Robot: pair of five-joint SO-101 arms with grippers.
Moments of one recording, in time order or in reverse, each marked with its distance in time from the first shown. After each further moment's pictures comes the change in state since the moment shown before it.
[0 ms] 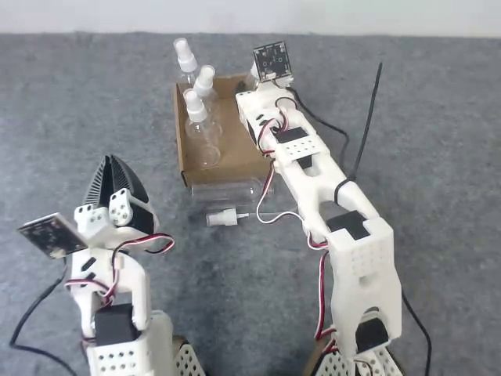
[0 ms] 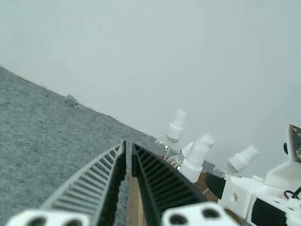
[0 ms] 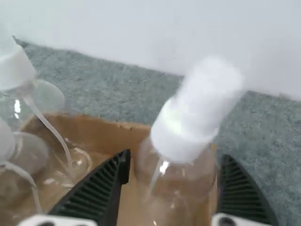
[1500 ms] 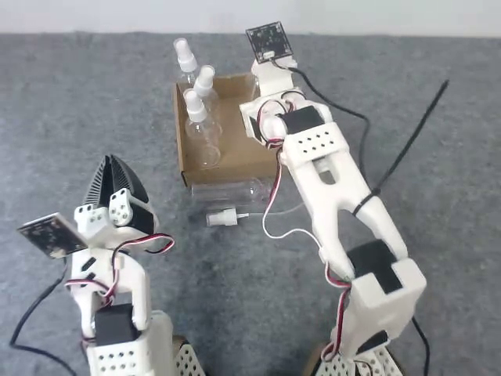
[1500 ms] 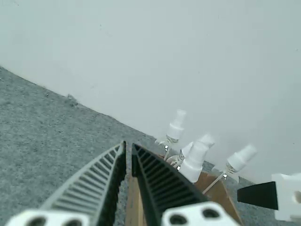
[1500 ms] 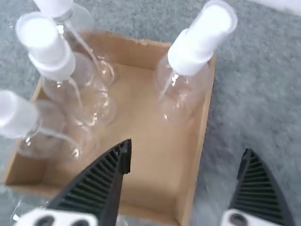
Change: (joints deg) left arm 0.0 0.0 0.0 0.0 0.0; right arm -1.5 -23.7 0.0 44.5 0.0
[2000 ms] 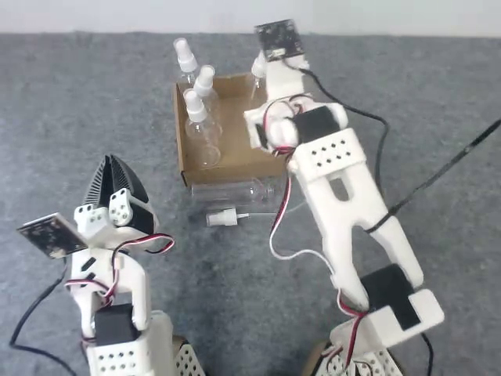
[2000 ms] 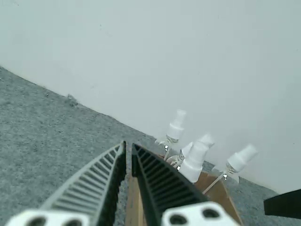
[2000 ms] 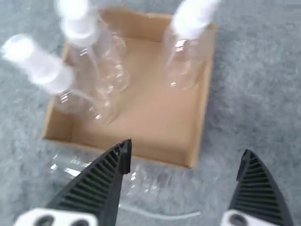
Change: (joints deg) left arm 0.0 0.0 0.0 0.0 0.0; right arm -3.0 -10.8 0.0 15.9 -3.8
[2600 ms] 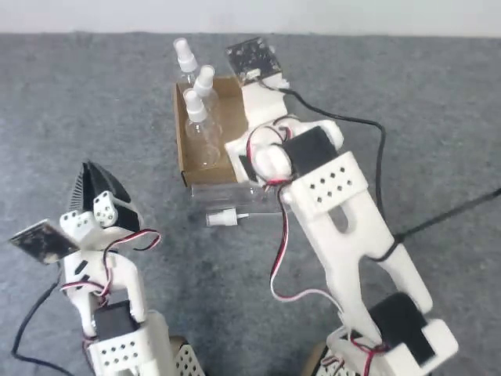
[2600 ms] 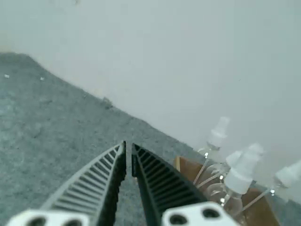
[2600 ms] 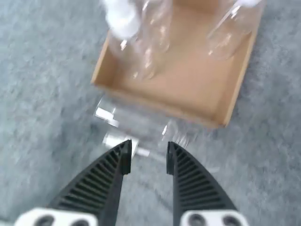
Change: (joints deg) left arm -8.1 0.1 8.5 -7.4 0.0; right arm -8.2 -11.1 0.0 16.8 0.0
